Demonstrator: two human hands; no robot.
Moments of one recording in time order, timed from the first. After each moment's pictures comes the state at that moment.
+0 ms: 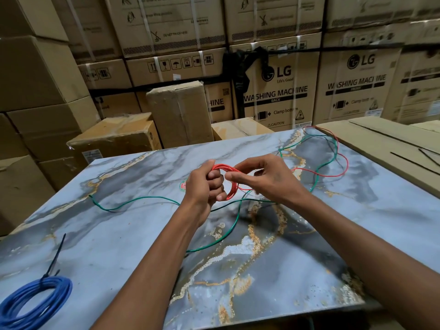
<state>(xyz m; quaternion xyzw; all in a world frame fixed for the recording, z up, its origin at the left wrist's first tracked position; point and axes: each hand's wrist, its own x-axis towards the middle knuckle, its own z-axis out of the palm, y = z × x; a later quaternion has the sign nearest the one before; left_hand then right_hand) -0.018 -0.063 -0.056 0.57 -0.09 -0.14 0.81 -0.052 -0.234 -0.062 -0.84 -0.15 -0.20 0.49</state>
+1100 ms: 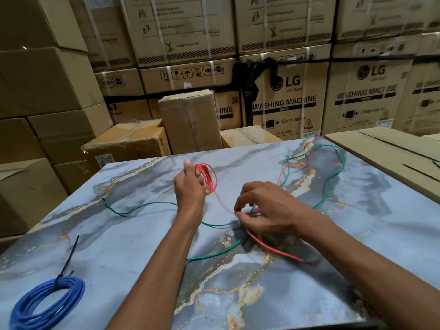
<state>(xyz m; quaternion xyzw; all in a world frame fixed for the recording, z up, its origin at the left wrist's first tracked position) 0.014 -0.042 -0.066 0.65 0.02 0.14 0.75 -0.067 -0.215 -0.067 -0.94 -0.24 -0.18 0.15</state>
